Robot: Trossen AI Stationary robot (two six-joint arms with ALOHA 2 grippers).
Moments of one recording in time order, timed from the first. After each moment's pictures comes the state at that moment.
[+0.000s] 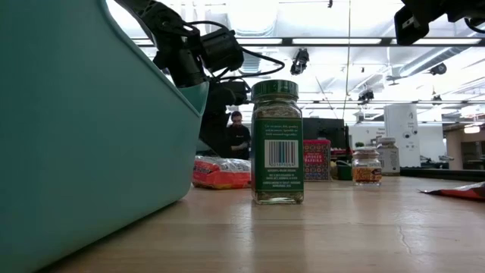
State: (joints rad) left arm 0.19 1.84 1.14 -0.39 0.05 -0.08; right arm 0.32 0.38 0.30 0.11 0.08 0.11
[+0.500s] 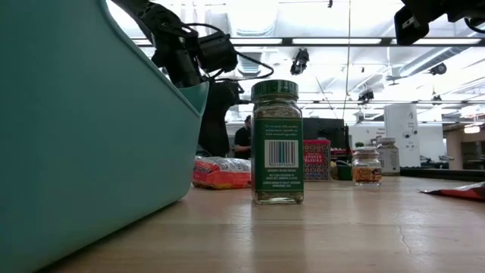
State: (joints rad) left arm 0.27 1.80 1.14 -0.47 0.11 -0.18; right arm 0.32 0.38 0.30 0.11 0.08 0.11
